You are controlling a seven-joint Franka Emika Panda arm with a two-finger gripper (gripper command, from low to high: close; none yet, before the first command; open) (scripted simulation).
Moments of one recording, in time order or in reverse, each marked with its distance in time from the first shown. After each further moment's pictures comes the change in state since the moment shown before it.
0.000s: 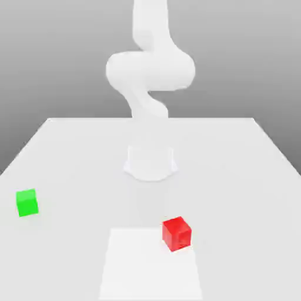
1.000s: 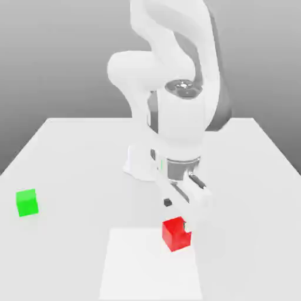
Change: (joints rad) arm -0.195 0.803 0.319 -0.501 -0.121 0.573 1.275
